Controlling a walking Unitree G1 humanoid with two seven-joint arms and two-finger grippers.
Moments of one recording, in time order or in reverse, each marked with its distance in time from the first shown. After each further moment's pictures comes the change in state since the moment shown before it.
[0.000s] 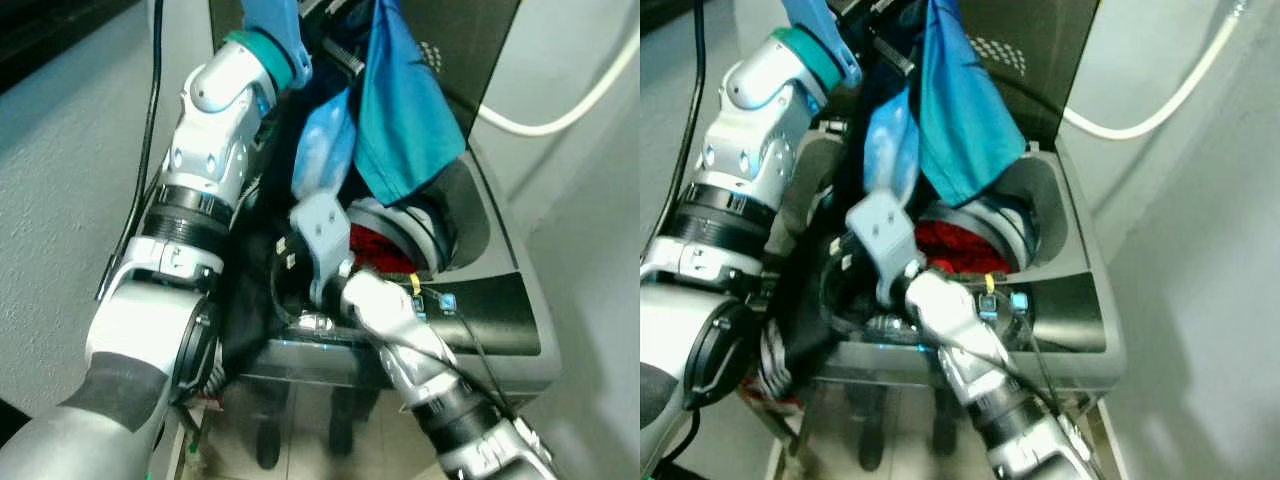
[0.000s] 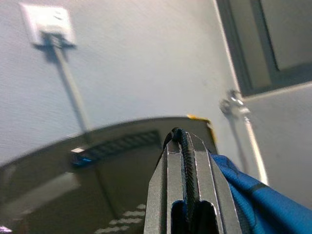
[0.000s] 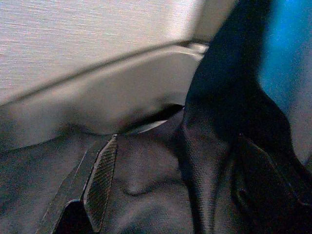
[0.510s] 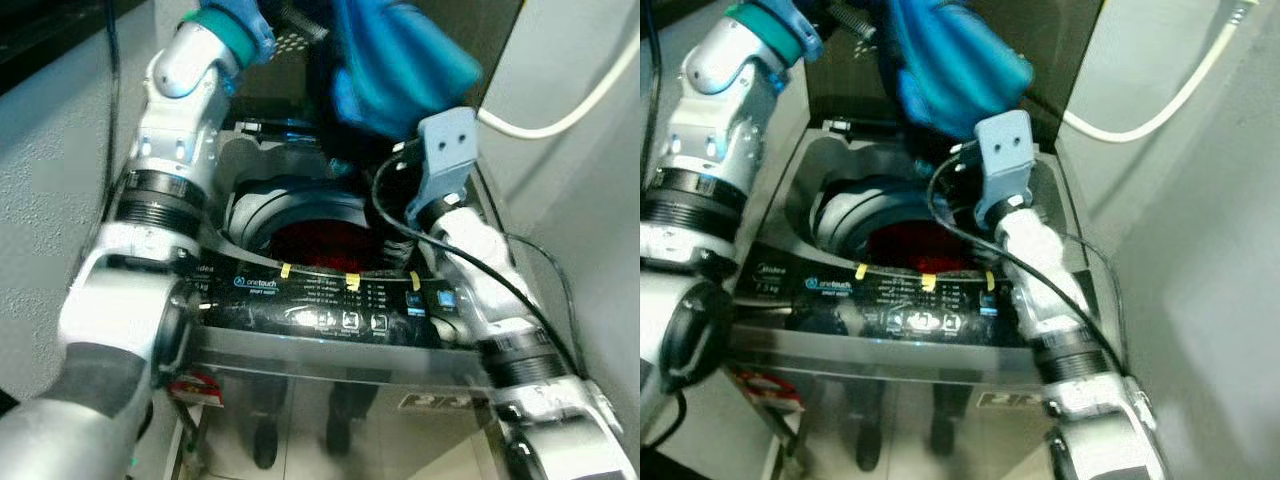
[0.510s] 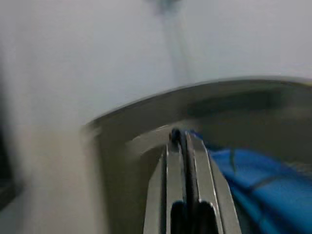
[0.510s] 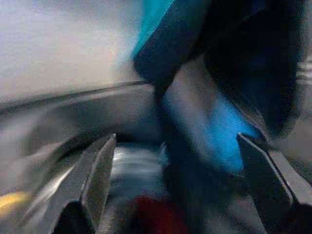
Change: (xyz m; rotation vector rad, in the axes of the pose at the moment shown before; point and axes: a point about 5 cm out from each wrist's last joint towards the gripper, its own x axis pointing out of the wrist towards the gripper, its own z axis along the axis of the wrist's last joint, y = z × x) left arm -0.033 0.079 -0.020 0.110 0.227 0.414; right arm -0.054 -0.055 0.026 -0.115 -0.169 0.268
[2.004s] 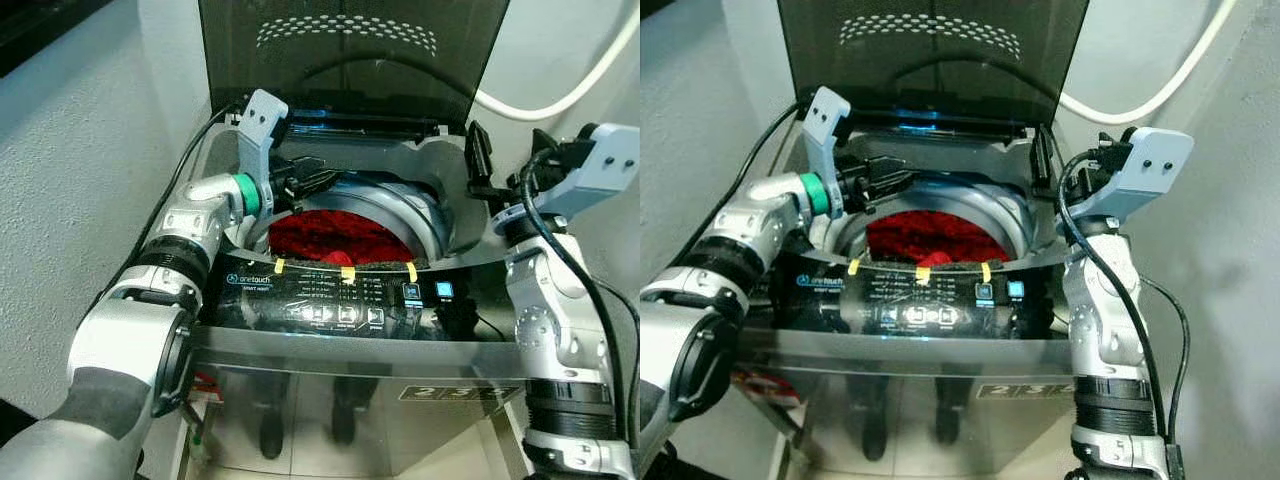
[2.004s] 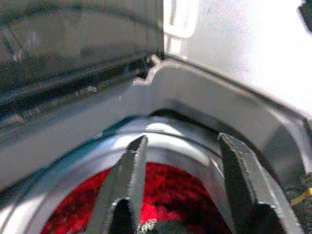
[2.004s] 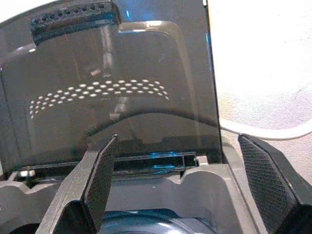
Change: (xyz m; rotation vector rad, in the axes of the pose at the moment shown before) left arm -0.063 -0.068 -0.107 -0.316 0.393 -0.721; right arm -0.043 -0.067 0.016 0.246 -0.227 -0.860
